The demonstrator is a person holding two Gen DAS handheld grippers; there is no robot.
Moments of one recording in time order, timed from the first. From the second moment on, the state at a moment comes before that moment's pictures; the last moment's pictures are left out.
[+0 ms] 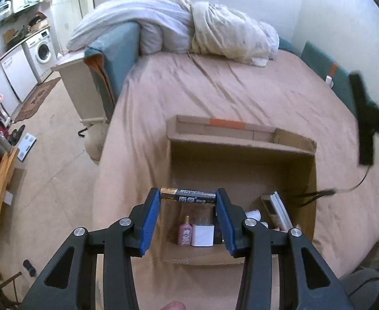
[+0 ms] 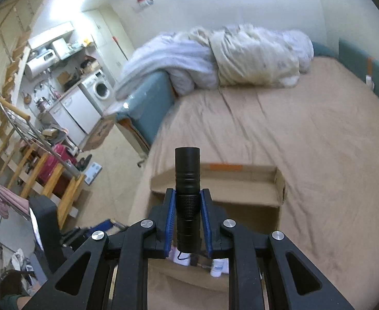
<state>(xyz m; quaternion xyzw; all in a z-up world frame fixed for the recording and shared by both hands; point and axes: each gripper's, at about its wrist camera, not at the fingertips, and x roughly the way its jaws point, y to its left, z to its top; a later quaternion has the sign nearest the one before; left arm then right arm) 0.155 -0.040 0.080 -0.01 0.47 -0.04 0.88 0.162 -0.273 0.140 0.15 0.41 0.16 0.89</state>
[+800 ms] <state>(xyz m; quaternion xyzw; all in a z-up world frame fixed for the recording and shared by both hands) 0.175 -0.089 -0.056 0.04 0.54 -0.07 0.84 0.170 -0.250 -0.078 0.14 0.58 0.13 0.79</state>
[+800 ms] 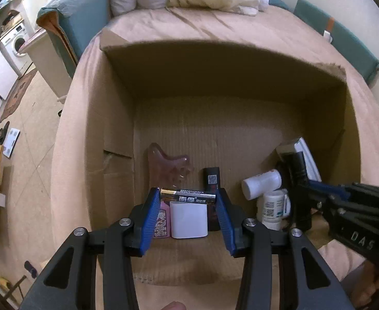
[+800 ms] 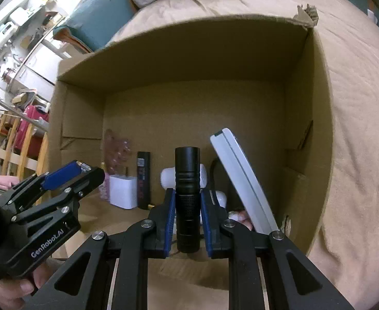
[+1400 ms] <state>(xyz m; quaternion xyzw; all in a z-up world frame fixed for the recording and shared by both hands) 0.169 -0.109 -0.076 0.06 0.56 -0.08 0.82 0.176 -0.268 -0.079 0.18 0.56 0.12 0.80</state>
